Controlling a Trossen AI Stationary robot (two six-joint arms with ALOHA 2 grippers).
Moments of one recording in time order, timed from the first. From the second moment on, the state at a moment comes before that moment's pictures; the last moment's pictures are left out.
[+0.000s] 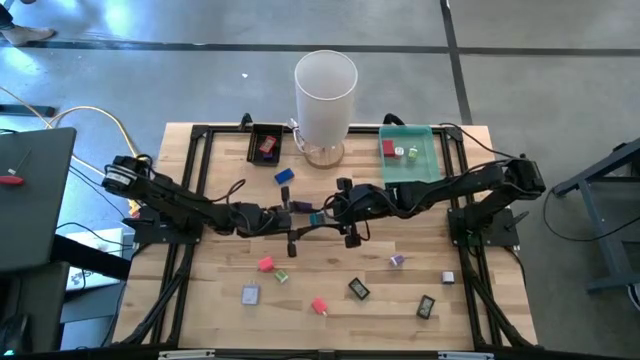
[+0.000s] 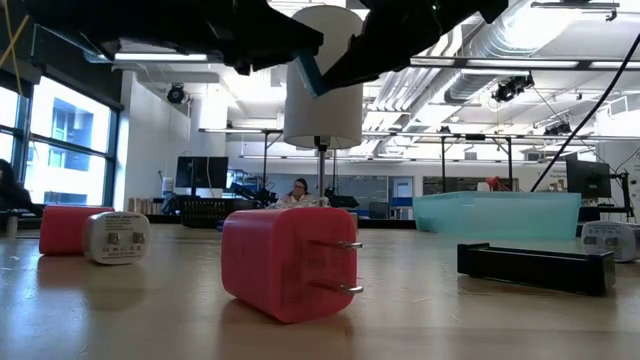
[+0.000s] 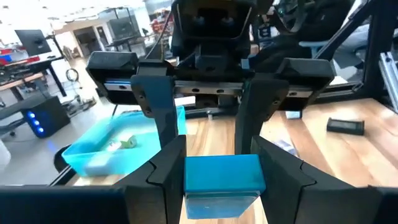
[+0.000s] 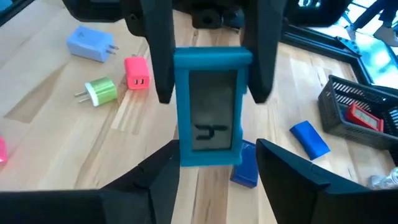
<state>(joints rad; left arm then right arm) -0.25 1.46 0.62 0.87 -0.40 0.17 0.07 1.56 1.05 -0.04 0.08 -0.21</state>
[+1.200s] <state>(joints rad) 0.55 1.16 0.70 -0.16 -0.45 -0.36 0.07 1.56 1.05 -0.15 0.07 -0.05</state>
